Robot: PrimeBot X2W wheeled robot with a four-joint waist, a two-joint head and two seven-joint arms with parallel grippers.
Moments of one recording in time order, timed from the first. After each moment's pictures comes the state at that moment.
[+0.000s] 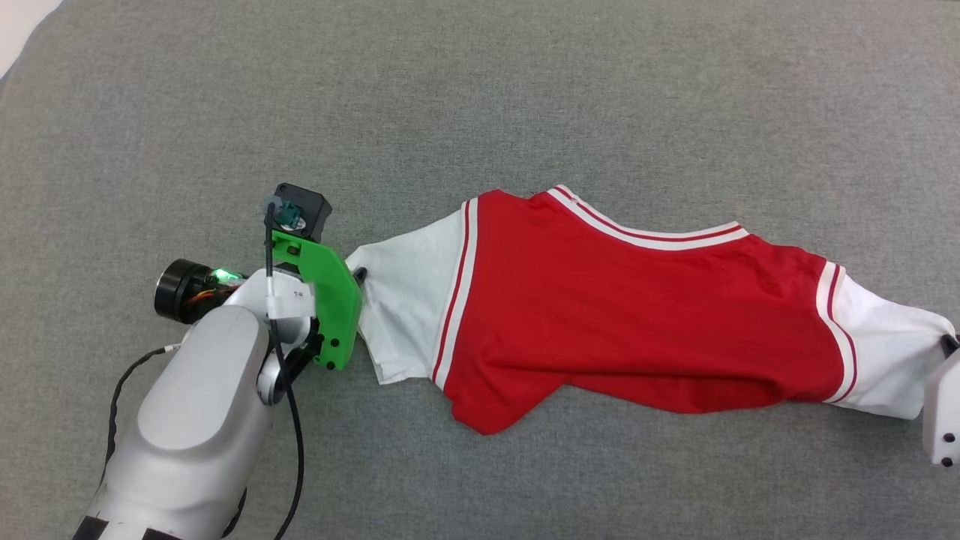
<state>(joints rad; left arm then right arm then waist) -0.60 0.31 -0.43 0.48 -0.39 -0.10 0.50 -0.09 -0.31 -0.21 -0.10 0.08 0.13 0.66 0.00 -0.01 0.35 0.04</state>
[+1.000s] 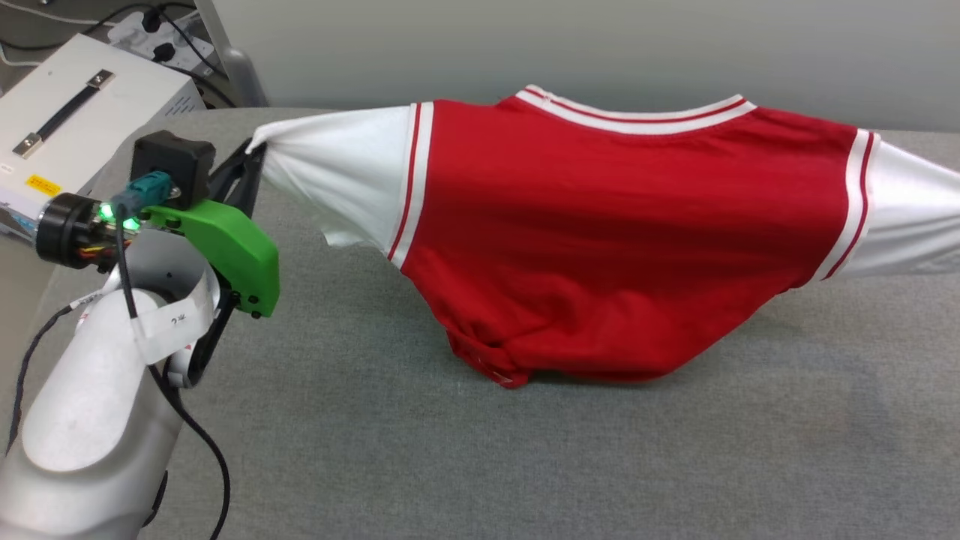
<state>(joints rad) -0.56 0.47 -0.35 0.19 -0.40 -0.02 0.19 -0.24 -0.50 -0.14 -0.11 0.15 0.13 0.53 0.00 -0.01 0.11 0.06</state>
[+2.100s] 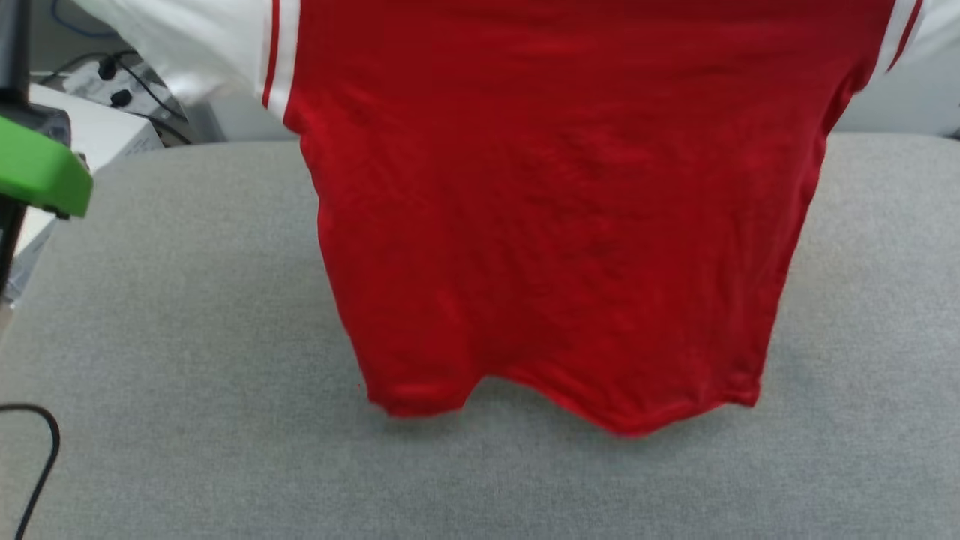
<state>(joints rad) -0.62 0.72 -0.15 -0.21 -0.41 0.00 0.18 -0.78 -0.70 0.10 -0.05 0.24 0.13 0.44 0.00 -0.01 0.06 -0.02</state>
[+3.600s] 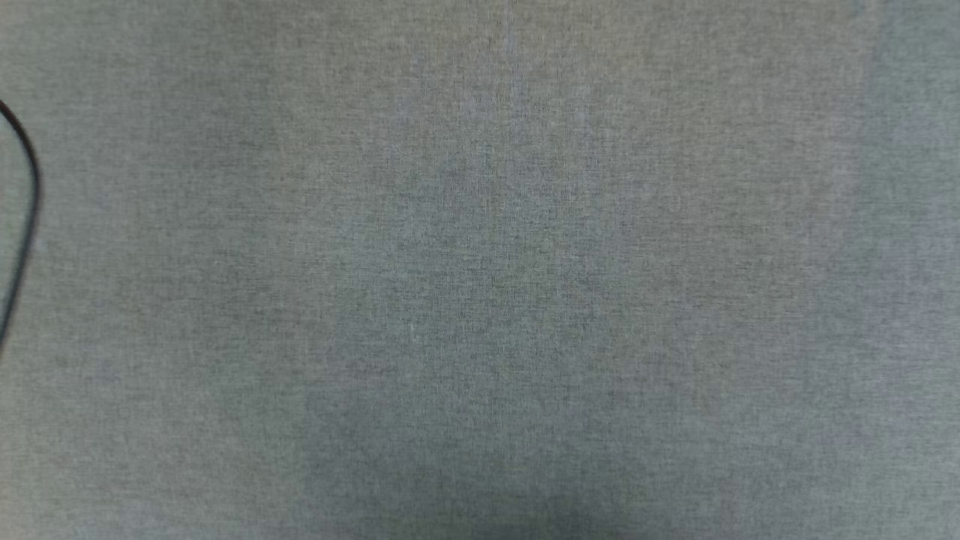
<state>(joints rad) -1.57 0.52 -0.48 0.77 -0.41 -0.13 -0.25 -1.67 -0.38 -0.01 0.87 -0.21 0.13 -0.15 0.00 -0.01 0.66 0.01</state>
